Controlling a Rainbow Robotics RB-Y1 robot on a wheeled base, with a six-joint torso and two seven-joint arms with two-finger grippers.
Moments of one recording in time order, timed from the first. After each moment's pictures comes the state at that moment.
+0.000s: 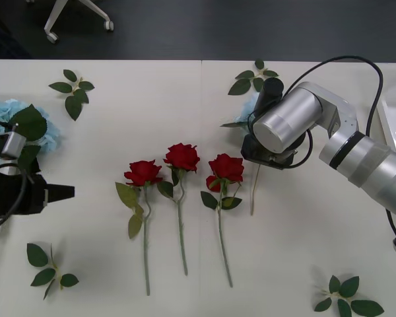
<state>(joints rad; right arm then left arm) -0.83 -0.50 0.75 -1.24 -0.65 1.30 0.54 0.12 0.59 0.33 -2.16 1.09 1.47 -1.51</state>
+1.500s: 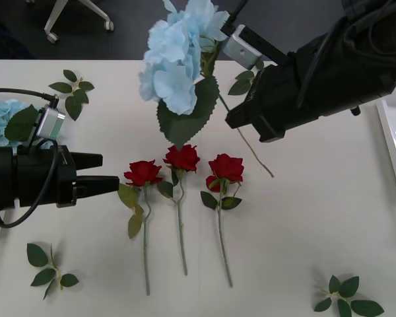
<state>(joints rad) -0.87 -0.99 0.53 -2.03 -1.56 1.16 1.68 -0.05 0.35 0.37 -2.09 1.47 1.59 -2.03</state>
